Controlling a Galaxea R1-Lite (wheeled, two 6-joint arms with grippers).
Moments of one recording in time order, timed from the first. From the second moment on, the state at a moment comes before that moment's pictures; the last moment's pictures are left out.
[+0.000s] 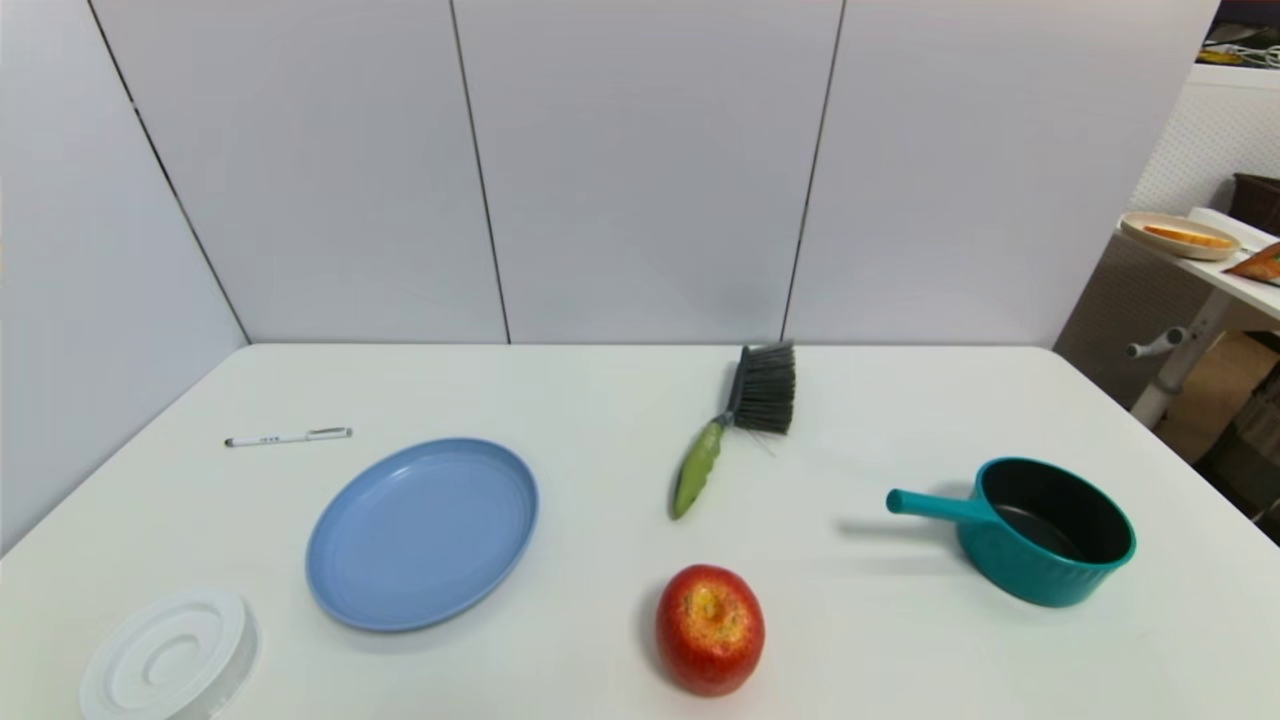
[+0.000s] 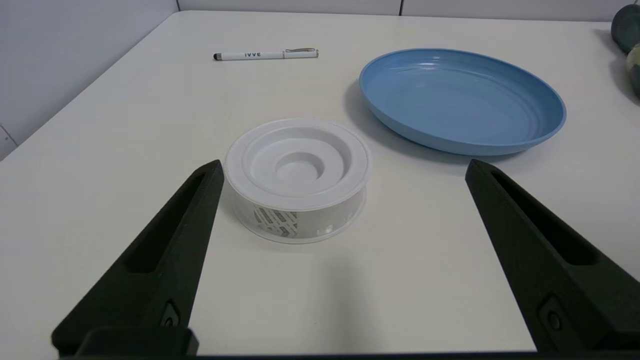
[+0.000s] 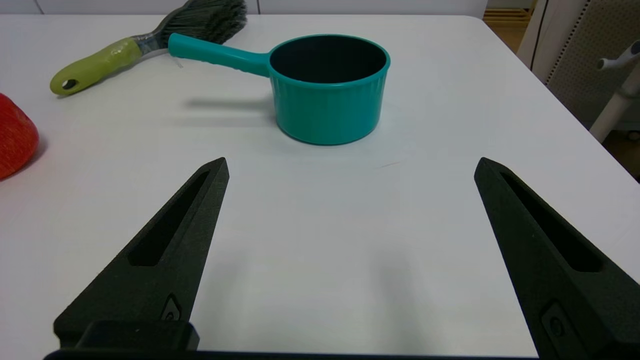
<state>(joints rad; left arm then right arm) 0.00 0.00 0.00 0.00 0.00 0.00 0.00 0.00 0.00 0.01 0.00 0.00</state>
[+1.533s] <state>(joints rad) -0.36 1.16 -0.71 -0.24 -0.01 0.14 0.00 0.00 0.00 0.01 0.00 0.00</state>
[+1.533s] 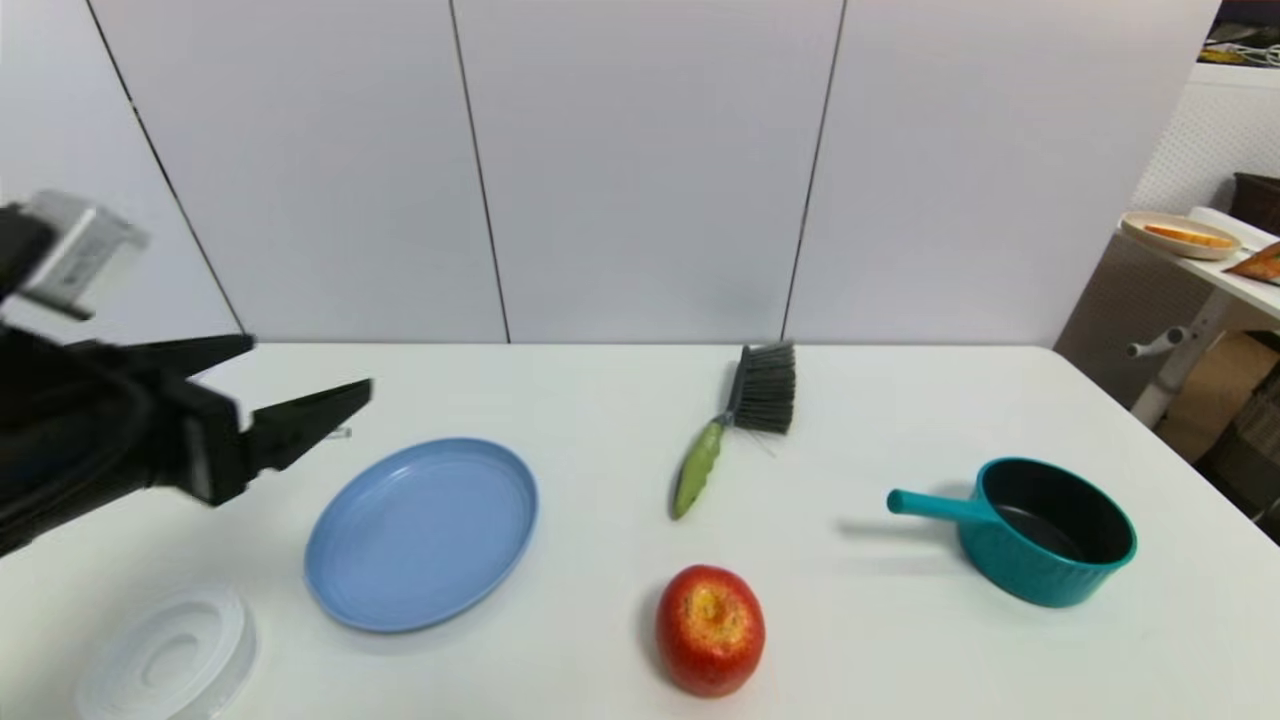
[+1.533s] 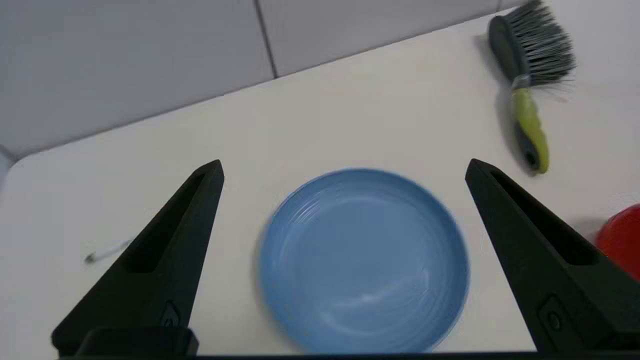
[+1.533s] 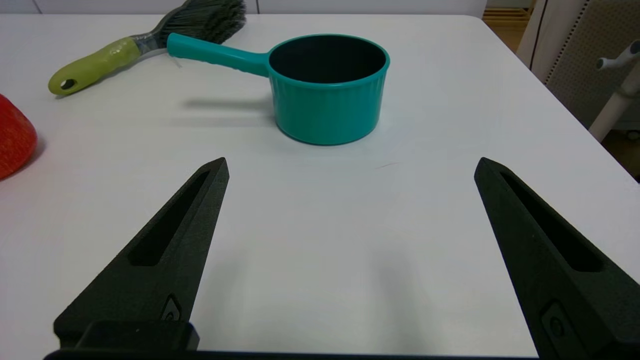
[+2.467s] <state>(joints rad) -0.76 2.08 -1.32 -0.51 0.14 0.04 0.00 0.00 0.00 0.01 0.00 0.00</state>
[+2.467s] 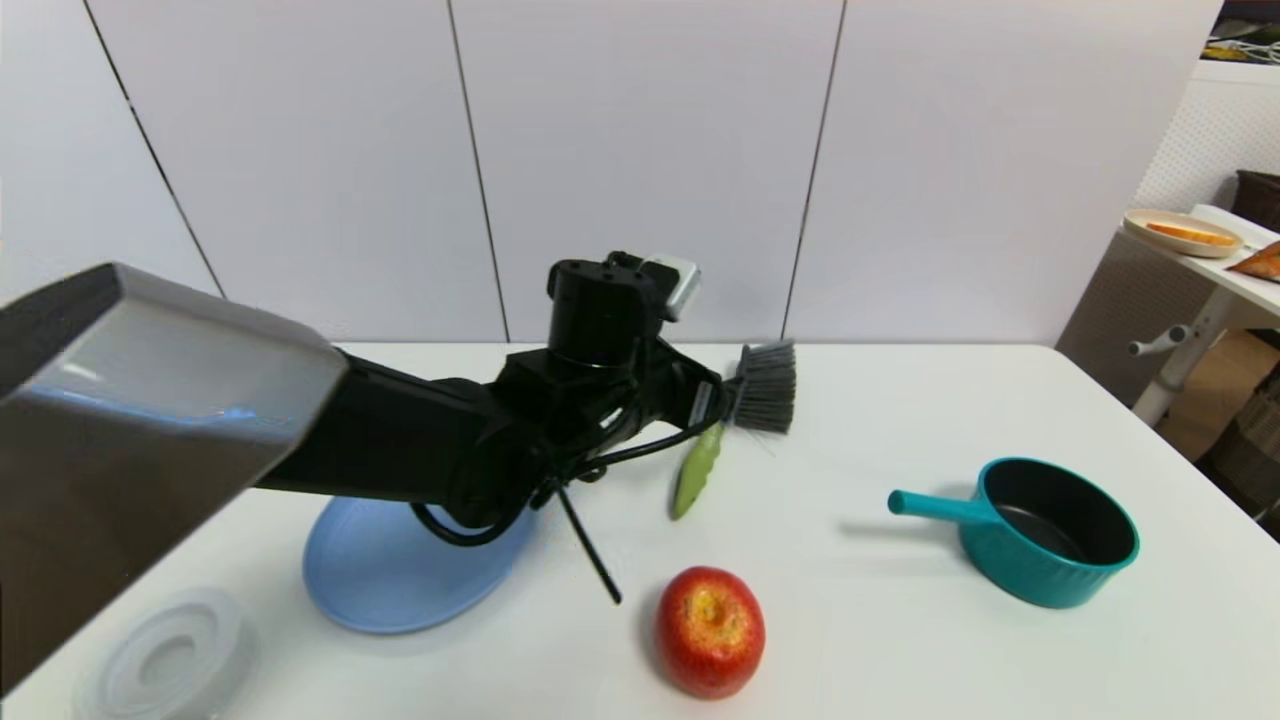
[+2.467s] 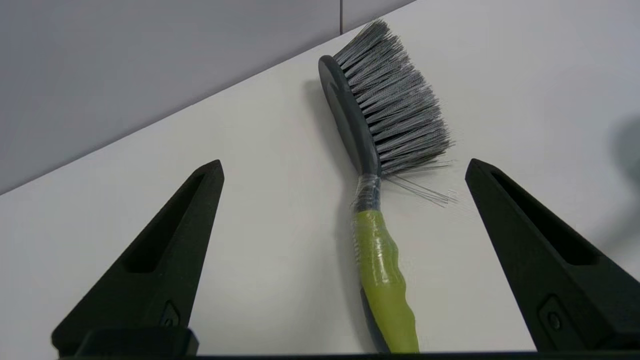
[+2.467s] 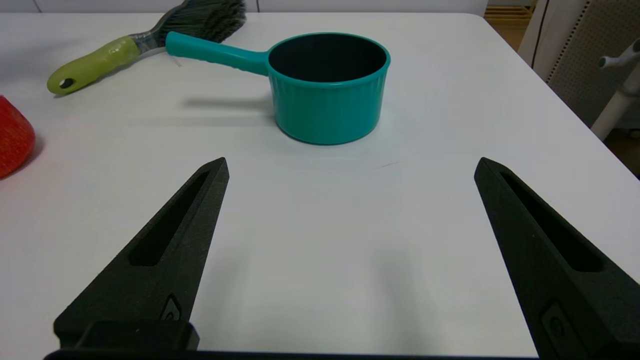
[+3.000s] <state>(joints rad) -0.76 2.34 -1.58 -0.41 0.14 0.04 0.00 0.00 0.00 0.01 0.00 0.00</state>
